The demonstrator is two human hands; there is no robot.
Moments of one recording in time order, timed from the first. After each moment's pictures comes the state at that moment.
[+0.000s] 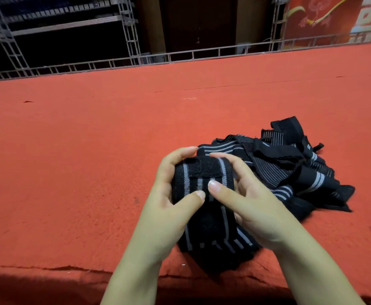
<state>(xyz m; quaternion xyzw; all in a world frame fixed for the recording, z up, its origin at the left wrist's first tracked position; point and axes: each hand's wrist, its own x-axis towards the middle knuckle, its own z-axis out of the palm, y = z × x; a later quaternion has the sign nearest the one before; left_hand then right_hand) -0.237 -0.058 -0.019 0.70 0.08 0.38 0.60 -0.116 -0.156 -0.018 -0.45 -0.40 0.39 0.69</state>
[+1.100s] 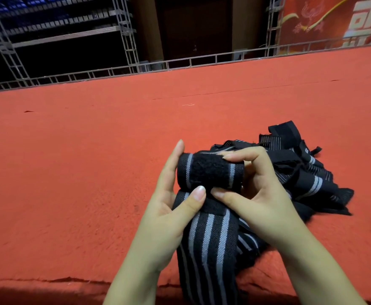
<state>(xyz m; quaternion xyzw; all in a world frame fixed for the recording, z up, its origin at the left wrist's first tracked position) -0.236 -0.064 -0.014 0.65 0.06 0.34 0.68 -0.108 -0.158 -0.013 -0.50 -0.52 0.12 0.68</state>
